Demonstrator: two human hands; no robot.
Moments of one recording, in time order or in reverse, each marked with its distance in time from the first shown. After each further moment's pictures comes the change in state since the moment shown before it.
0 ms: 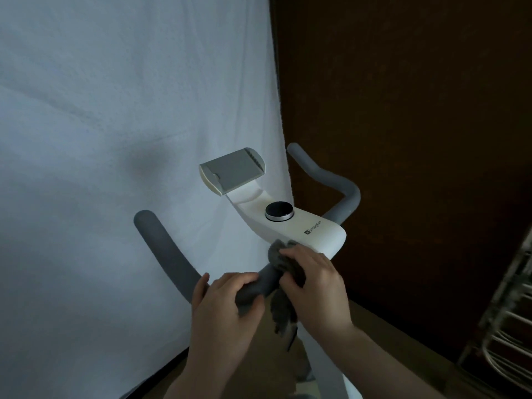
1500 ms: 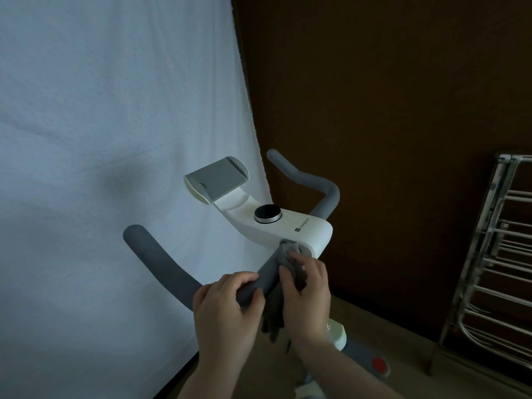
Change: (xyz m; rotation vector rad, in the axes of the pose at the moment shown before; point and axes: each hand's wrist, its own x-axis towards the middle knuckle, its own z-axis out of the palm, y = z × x) left_hand 0.001 -0.011 0.003 -0.080 0.082 0.067; right_hand -0.023 -0.034 0.029 0.361 0.306 0.467
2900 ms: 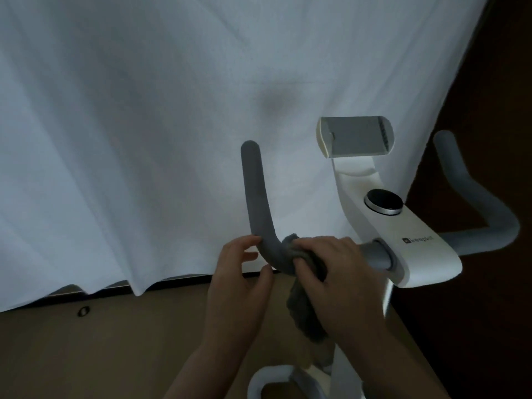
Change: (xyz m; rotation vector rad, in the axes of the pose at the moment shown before) left_hand -0.052 0.016 0.004 -0.008 0.450 -0.462; right_hand 0.041 -0.029 -0.011 -0.284 -0.925 -0.622
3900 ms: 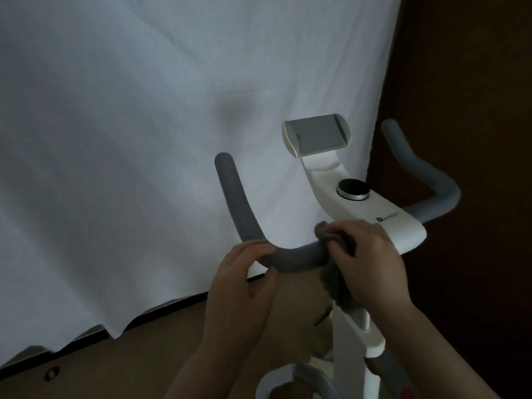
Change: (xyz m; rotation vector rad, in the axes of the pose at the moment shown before) left_hand 0.018 -0.004 -0.020 -0.037 -0.196 0.208; right_hand -0.006 0.024 -0.012 -0.150 0.280 0.163
